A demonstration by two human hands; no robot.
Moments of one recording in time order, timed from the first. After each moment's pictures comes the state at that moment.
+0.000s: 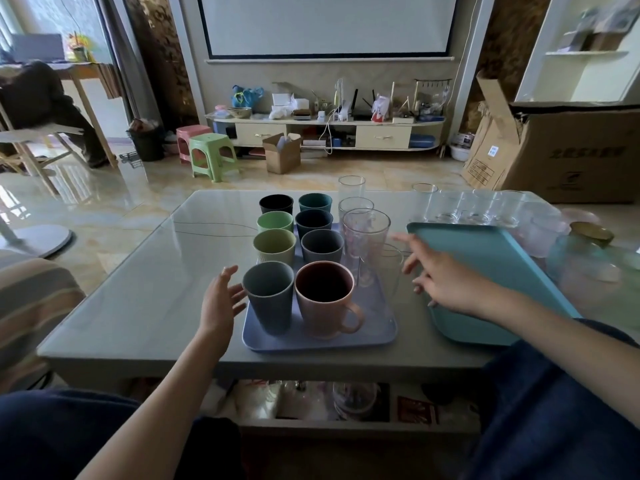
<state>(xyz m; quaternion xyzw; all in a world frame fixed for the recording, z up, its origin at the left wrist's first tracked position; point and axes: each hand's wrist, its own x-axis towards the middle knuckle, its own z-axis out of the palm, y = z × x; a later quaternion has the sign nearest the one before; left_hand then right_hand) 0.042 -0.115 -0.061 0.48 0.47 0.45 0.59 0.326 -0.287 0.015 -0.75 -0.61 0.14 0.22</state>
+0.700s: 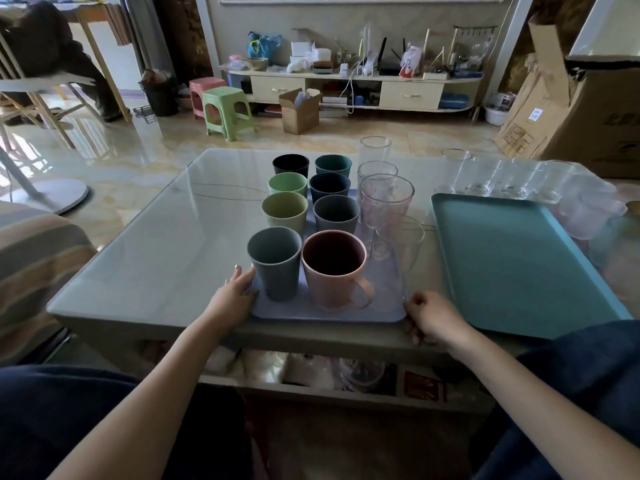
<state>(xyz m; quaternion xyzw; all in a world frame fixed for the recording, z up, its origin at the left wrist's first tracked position) 0.027 -0.096 -0.112 0.78 0.54 0.12 0.31 0.294 -0.269 -0.087 -0.82 -0.35 0.33 0.30</state>
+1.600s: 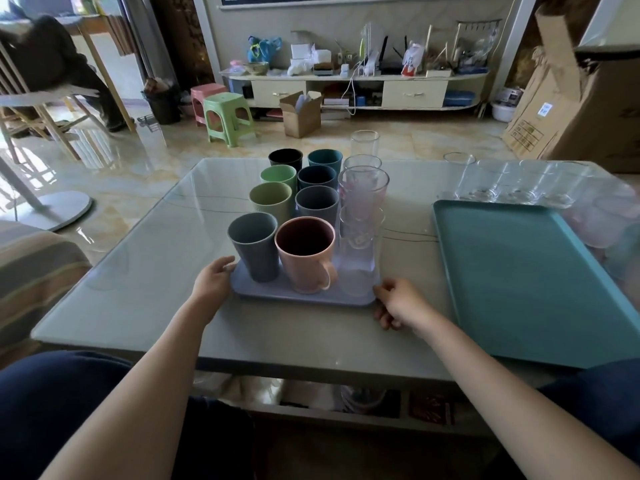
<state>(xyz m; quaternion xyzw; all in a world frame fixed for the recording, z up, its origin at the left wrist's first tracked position) 0.046 -0.042 -0.094 0.60 0.61 0.28 0.43 0.305 -0.202 -0.094 -0.77 -0.35 0.40 0.36</state>
